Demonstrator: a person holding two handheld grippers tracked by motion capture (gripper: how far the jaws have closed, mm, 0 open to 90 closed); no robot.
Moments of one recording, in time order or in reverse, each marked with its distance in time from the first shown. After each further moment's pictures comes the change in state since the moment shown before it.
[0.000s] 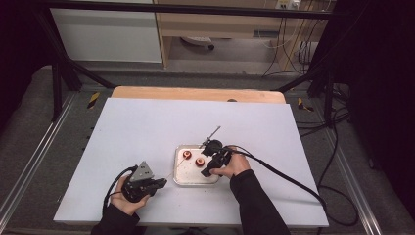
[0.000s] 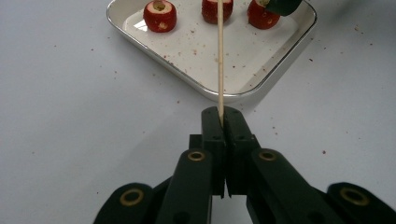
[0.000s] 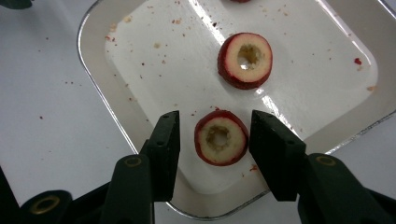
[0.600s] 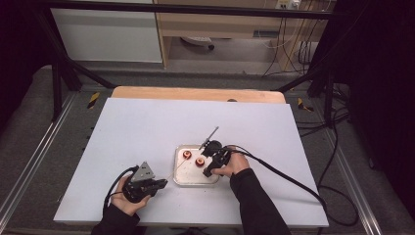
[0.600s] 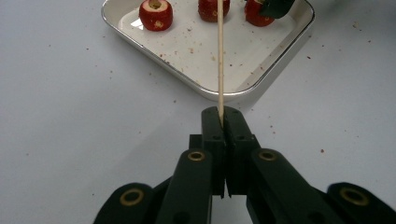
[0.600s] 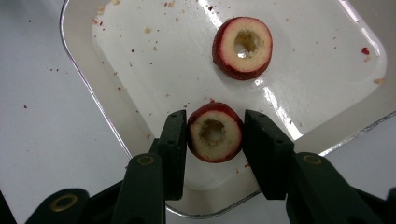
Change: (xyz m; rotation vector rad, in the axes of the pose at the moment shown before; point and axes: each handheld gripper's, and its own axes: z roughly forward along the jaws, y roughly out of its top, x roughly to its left) left arm -0.001 0.000 0.001 0.005 -0.004 0.007; right arm -0.004 0.001 0.007 0.047 -0.002 -0.014
